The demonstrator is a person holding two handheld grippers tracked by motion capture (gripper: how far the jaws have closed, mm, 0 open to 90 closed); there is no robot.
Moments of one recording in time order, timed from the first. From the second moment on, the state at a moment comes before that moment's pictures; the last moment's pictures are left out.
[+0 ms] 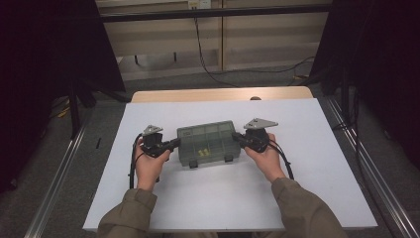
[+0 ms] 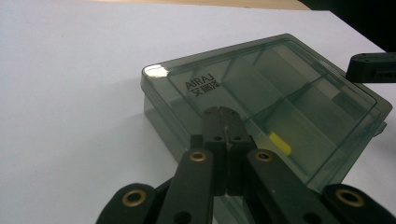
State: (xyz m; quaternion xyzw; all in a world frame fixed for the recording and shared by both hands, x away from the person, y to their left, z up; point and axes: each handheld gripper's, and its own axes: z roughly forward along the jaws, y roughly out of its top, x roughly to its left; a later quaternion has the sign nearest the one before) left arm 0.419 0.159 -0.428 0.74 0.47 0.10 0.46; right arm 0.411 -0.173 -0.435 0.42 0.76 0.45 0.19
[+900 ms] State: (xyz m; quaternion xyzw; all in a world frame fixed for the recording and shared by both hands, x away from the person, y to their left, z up) left arm 0.412 0.159 -0.432 0.74 0.46 0.12 0.47; right arm 0.409 -0.172 -0.437 0.40 0.77 0.45 0.21
